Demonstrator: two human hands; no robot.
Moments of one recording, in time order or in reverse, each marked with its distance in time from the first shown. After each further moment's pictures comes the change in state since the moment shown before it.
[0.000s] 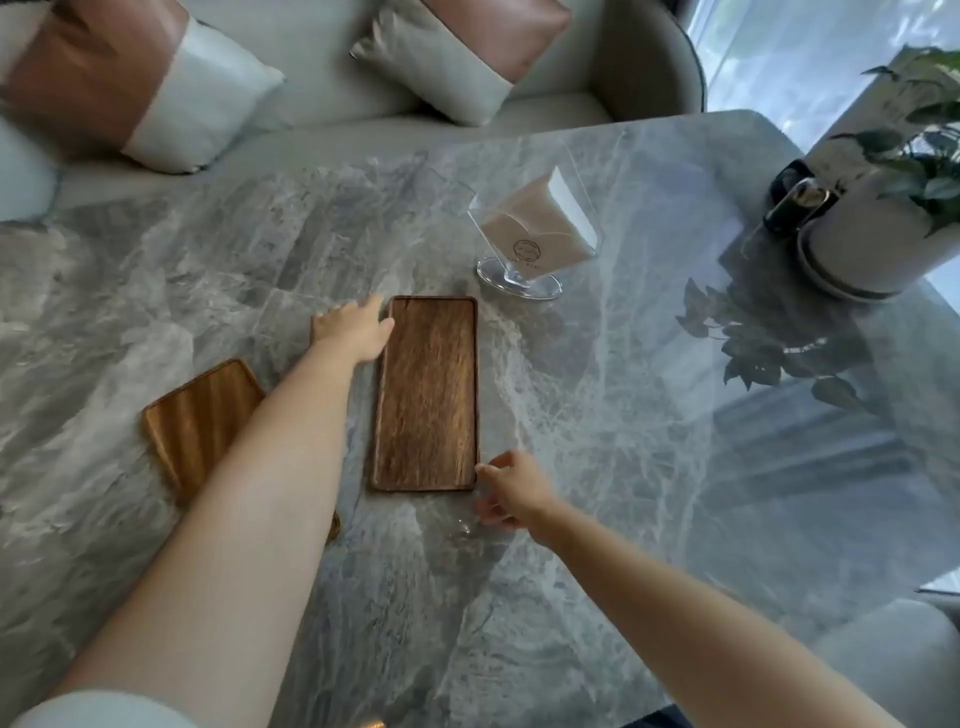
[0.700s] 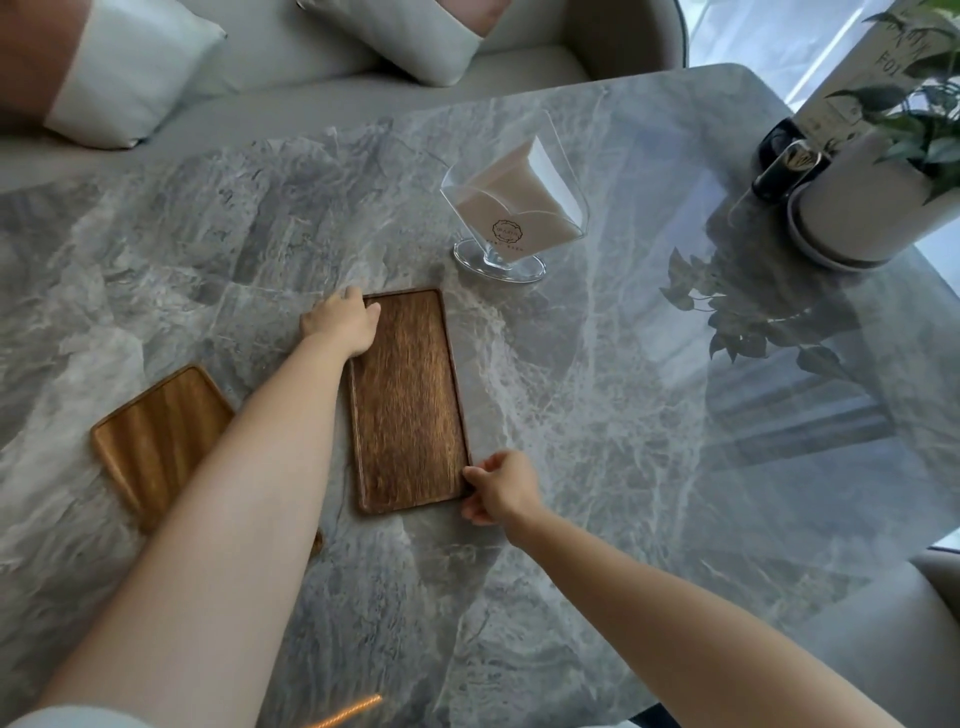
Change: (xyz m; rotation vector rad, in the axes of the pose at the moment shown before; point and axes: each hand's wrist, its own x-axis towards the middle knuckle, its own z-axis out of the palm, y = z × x) left_hand 0.024 0.016 0.014 -0.080 -0.003 -0.028; right_hand 0.023 0.007 0.011 0.145 0.137 0.049
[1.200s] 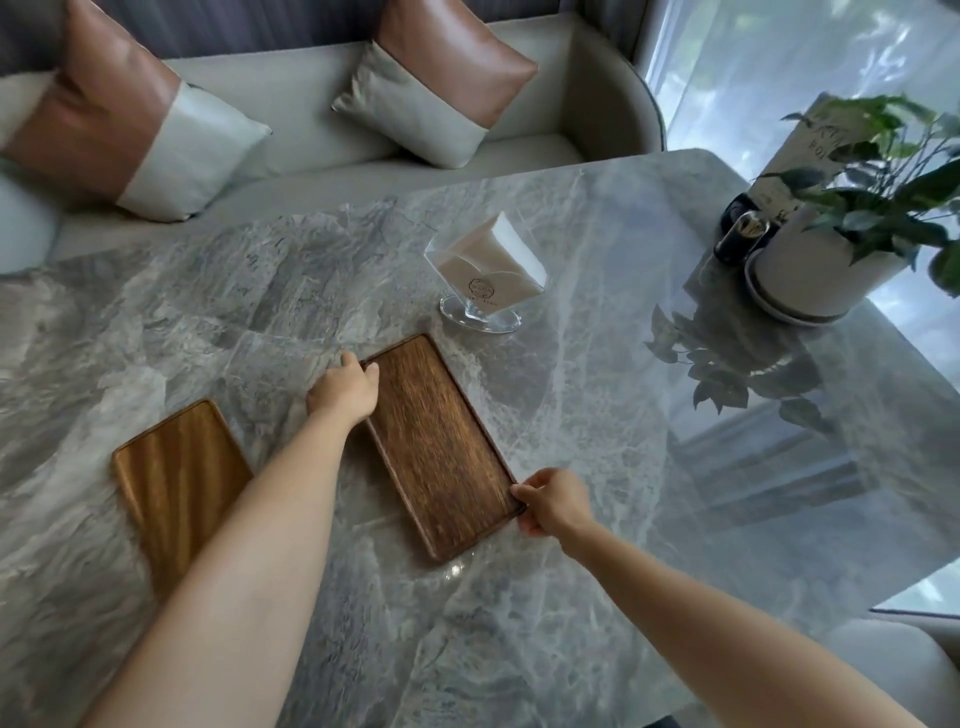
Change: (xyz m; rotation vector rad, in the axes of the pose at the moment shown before) left_hand -0.056 0.024 0.005 -0.186 0.077 -0.167; right_hand -0.002 0.007 -0.093 -0.145 0.087 -0.144
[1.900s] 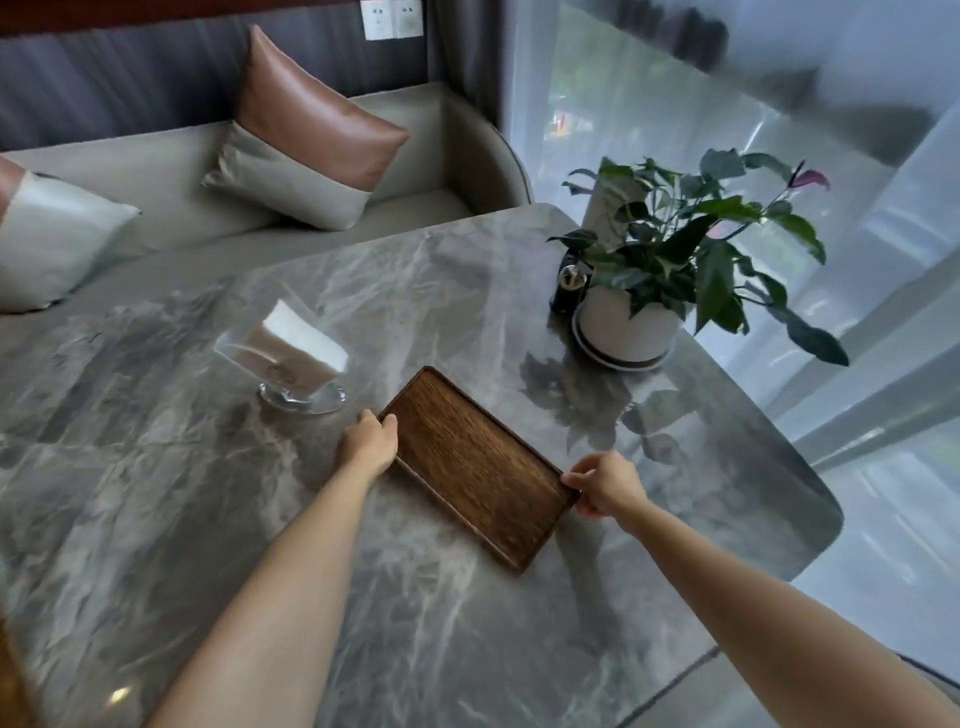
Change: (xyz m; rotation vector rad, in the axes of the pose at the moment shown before) left_hand -0.051 0.244 0.070 -0.241 -0.134 0.003; right_hand 0.074 0.044 -0.281 -0.127 0.180 -0.009
